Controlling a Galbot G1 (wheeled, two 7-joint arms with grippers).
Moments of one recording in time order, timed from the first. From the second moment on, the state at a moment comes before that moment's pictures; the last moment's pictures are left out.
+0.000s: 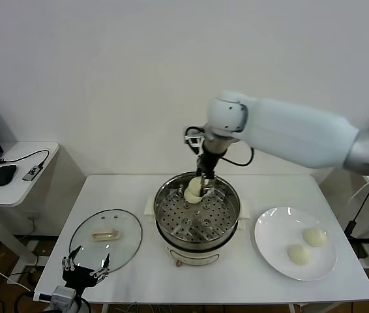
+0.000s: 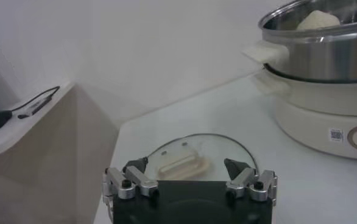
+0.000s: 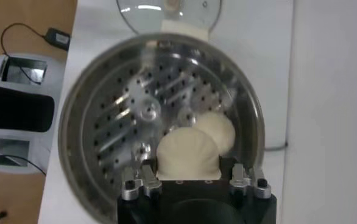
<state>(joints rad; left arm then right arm) 1.72 -1.29 -0.68 -2.17 0.07 0.38 0.09 0.62 1.20 -1.25 1.28 0.46 -0.68 -1.15</state>
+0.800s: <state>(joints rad) 1.70 -1.30 -0.66 -2.17 0.07 0.38 0.10 0.42 1.37 -1.21 1.14 0.37 -0.69 -1.13</state>
